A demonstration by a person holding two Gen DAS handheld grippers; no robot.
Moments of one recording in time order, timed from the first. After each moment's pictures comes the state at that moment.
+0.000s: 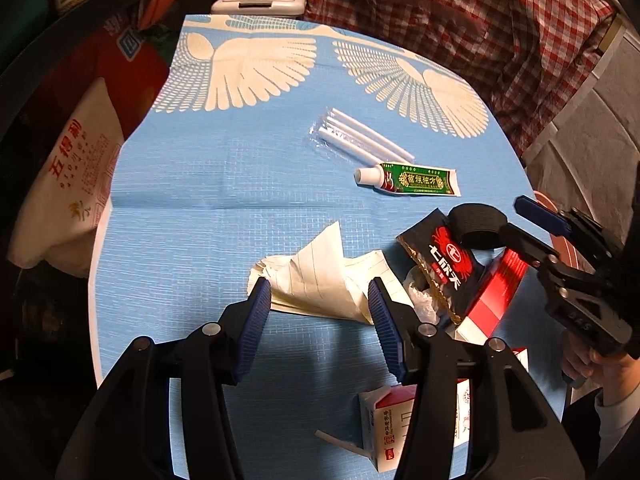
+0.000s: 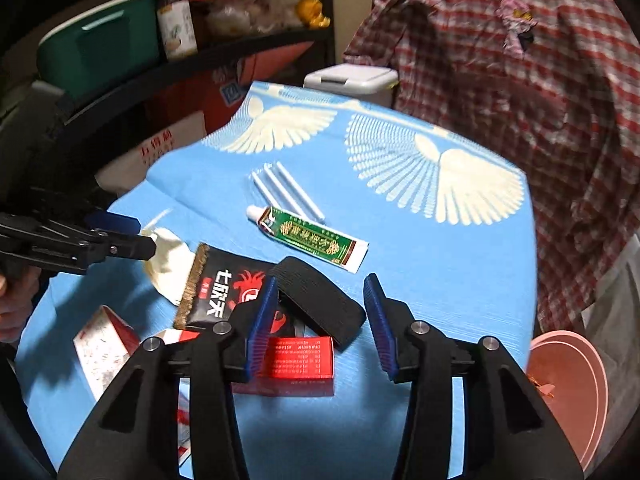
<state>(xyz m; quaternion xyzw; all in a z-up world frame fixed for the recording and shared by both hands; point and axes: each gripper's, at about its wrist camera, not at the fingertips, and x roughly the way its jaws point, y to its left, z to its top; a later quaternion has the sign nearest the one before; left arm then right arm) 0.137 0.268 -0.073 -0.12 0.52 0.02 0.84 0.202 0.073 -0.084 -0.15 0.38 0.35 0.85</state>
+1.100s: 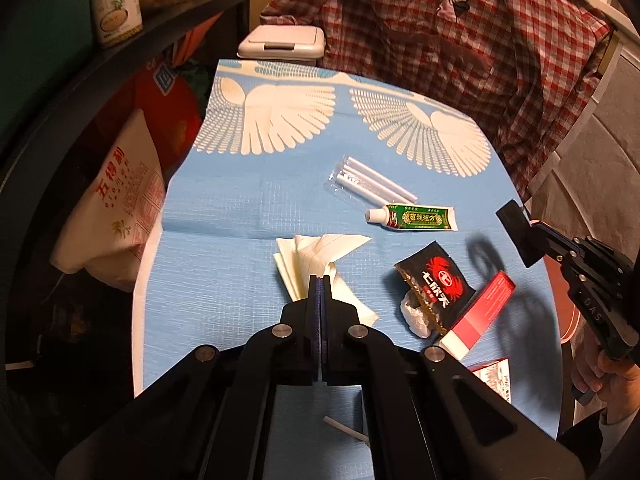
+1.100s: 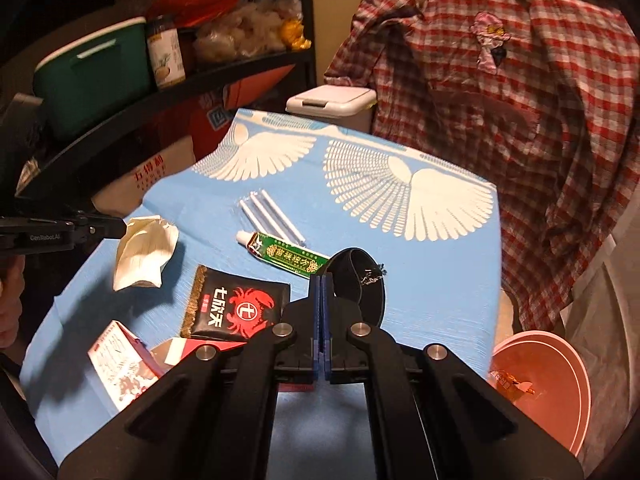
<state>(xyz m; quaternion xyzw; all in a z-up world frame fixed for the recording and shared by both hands) 0.115 0.270 -0.028 -0.11 0.47 0.07 0.87 0.187 0.046 -0.040 -0.12 0.34 0.32 0.87</state>
